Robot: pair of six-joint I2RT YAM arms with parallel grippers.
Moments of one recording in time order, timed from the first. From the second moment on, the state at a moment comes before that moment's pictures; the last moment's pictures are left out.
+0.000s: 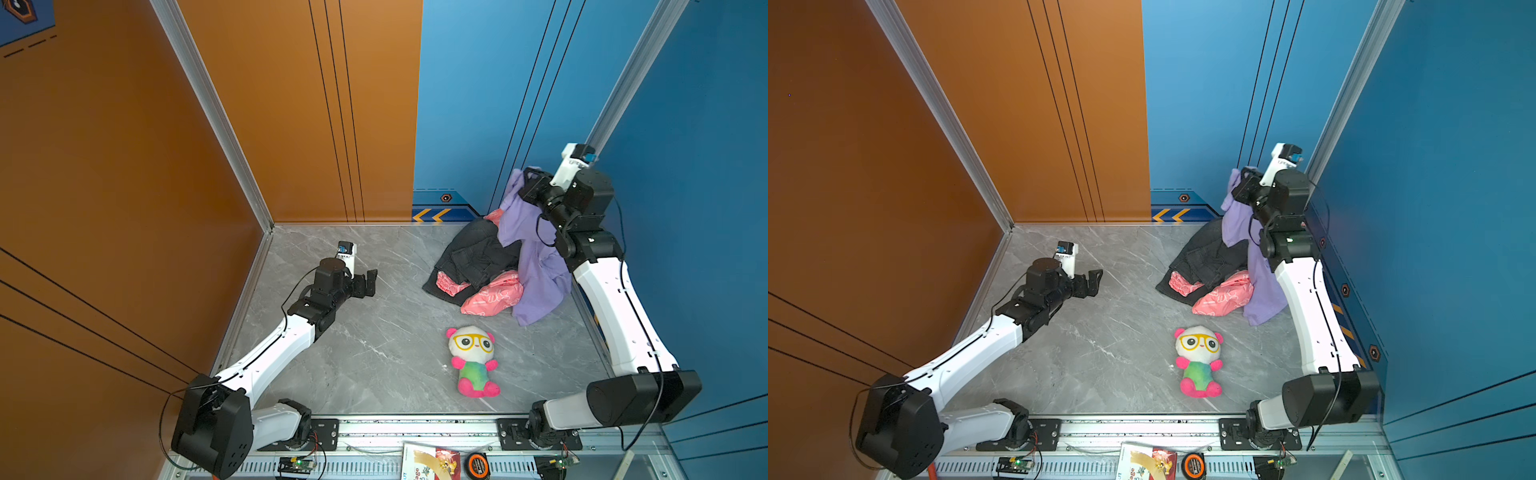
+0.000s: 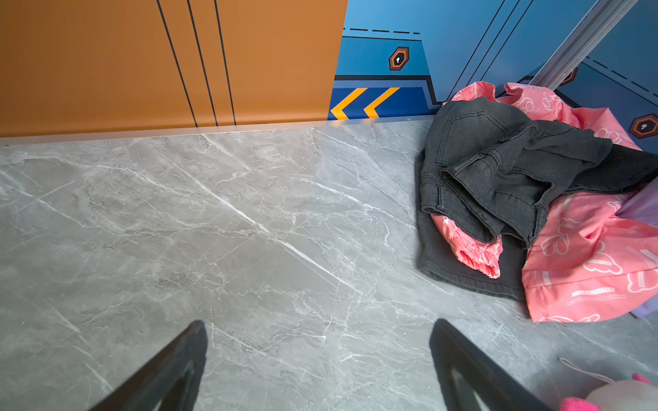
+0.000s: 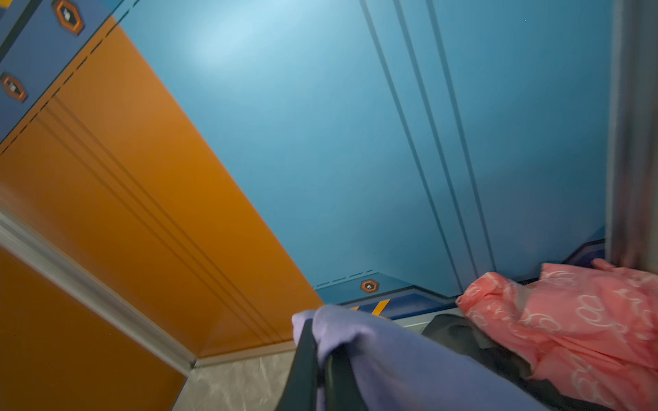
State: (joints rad) left arm -0.39 1.23 0.81 -0.02 -0.03 -0.20; right arm 0.14 1.48 1.67 -0.26 -0.13 0.41
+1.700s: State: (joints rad) left arm -0.41 1.30 0.86 0.02 -0.05 -0.23; right arm -0.16 1.67 1.32 -0.69 -0.20 0.49
